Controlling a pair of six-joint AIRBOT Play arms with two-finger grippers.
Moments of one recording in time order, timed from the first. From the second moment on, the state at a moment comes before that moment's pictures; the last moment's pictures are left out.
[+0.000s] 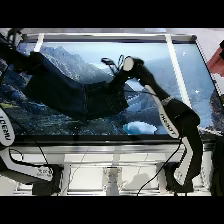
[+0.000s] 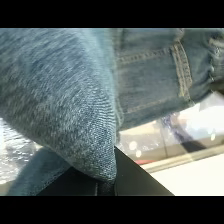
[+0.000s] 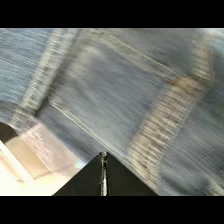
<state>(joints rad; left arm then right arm) 0.12 -1.61 2.09 1.15 -1.85 -1.57 0.44 -1.96 2.02 -1.10 1.40 1.40</state>
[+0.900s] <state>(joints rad) -0.36 -1.88 2.09 0.99 -1.47 -1.61 0.18 -1.93 2.03 -1.10 1.55 1.37</state>
